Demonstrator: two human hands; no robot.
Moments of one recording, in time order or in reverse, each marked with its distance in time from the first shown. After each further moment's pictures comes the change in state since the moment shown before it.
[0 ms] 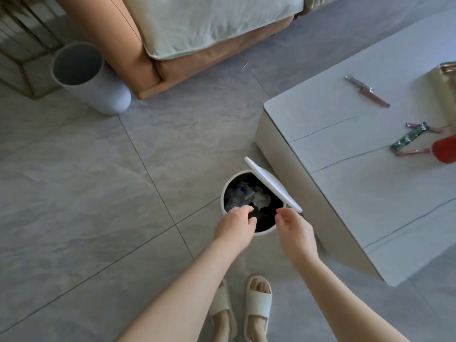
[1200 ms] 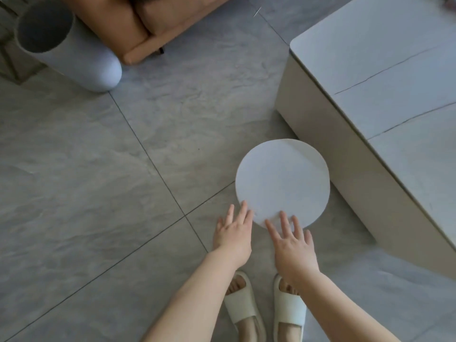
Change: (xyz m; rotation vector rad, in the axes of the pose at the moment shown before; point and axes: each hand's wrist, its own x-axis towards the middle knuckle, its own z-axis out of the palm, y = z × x) left_hand 0.089 -0.121 0.085 0.520 -0.185 0.023; right_hand 0.055 0.094 0.144 -0.857 -0.475 -0.239
